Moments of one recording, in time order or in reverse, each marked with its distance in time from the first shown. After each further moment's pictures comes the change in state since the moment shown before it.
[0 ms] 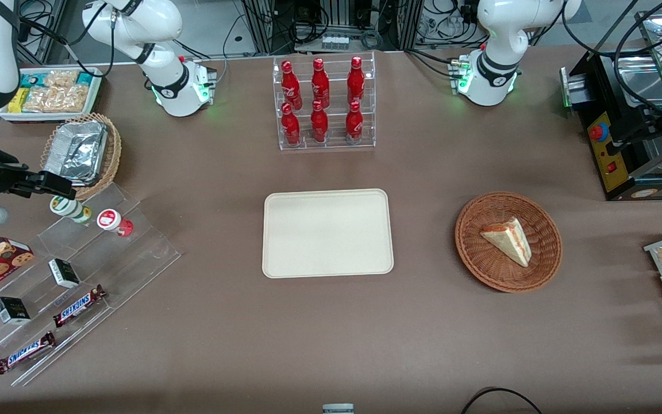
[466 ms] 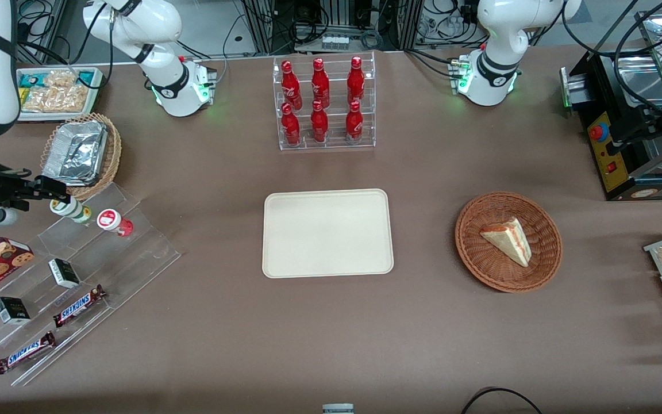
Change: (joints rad) arm -0.121 -0.047 -0.022 -0.256 0.002 0.249 -0.467
